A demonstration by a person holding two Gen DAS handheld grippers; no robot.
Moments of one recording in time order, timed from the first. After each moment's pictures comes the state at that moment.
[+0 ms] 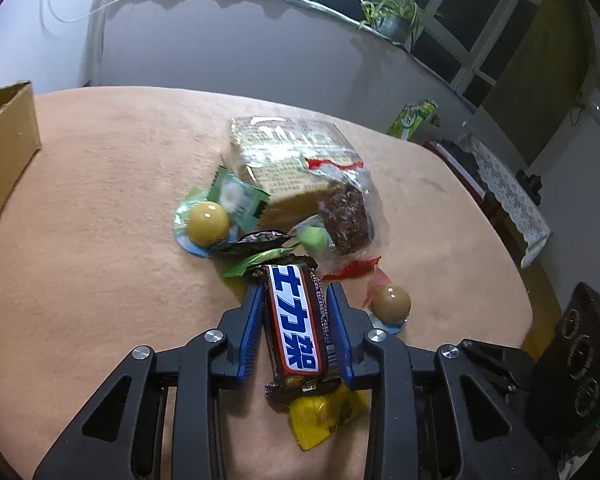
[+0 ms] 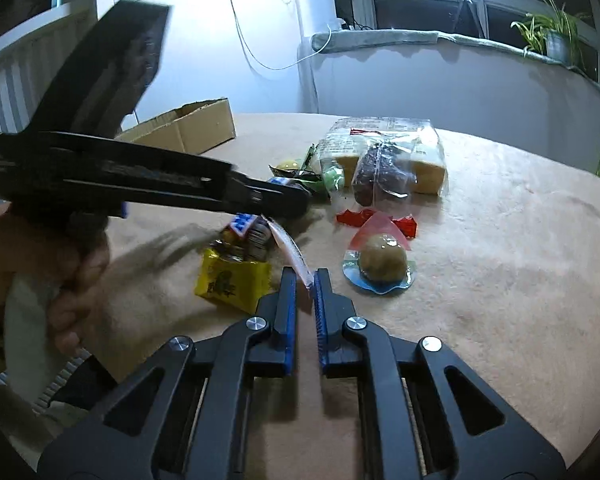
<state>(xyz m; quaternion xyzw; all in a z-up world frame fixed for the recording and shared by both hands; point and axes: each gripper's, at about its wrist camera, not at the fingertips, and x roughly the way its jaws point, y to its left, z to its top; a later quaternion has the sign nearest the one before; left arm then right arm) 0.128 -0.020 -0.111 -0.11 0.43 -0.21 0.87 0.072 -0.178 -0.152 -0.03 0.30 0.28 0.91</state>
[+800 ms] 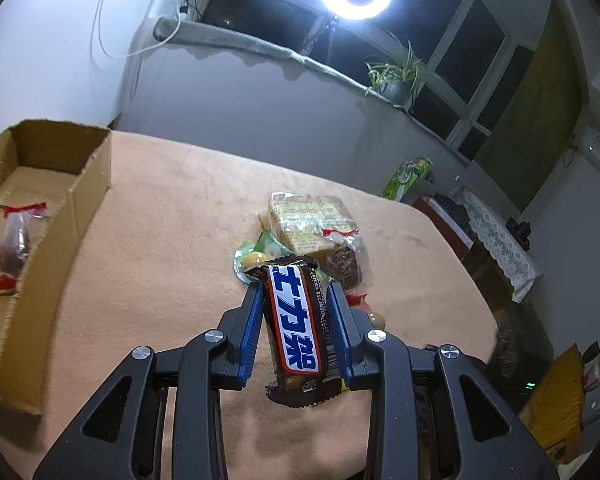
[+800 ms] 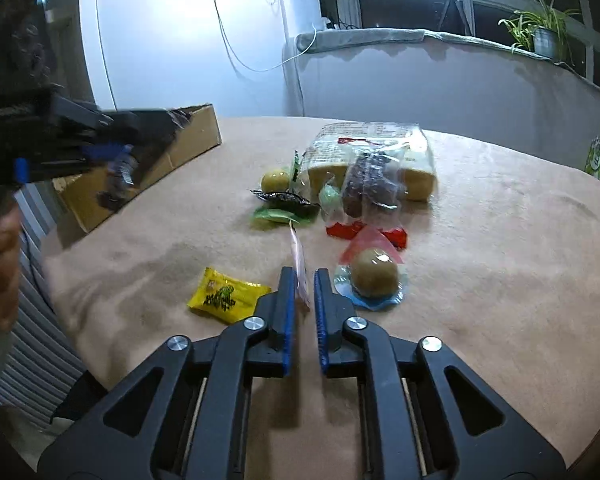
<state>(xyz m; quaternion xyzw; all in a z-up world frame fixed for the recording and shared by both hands) 0.094 0.033 -0.063 -0.15 0.35 -0.19 0.90 0.085 -0.170 -0.146 -0.03 0.32 0.25 0.91</state>
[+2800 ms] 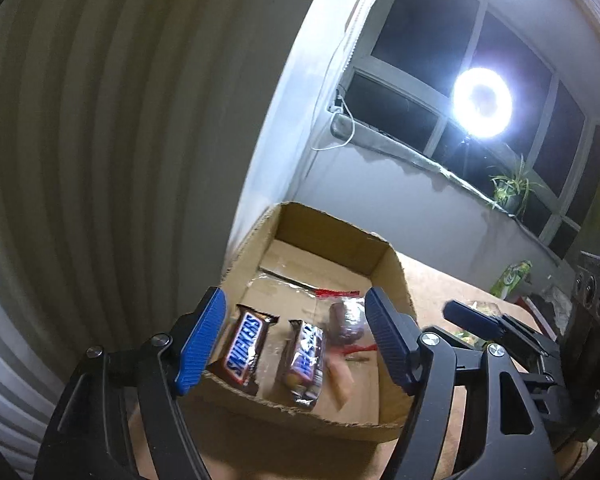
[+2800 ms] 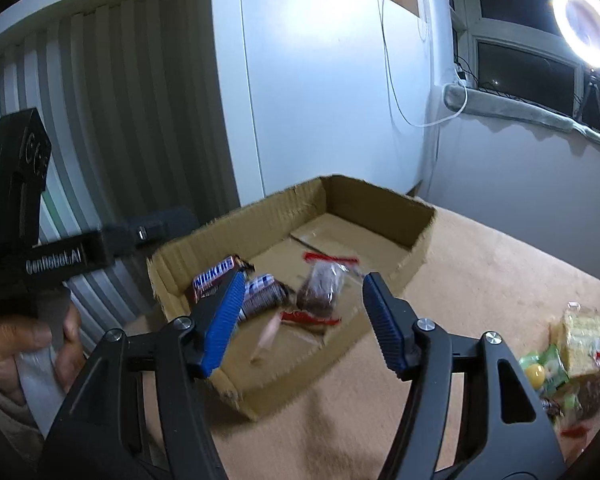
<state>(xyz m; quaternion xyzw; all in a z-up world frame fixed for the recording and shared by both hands) 0.034 0.243 -0.061 -0.19 0.23 0.03 0.95 0.086 0.072 -0.074 -0.08 0.25 0.38 0.89</state>
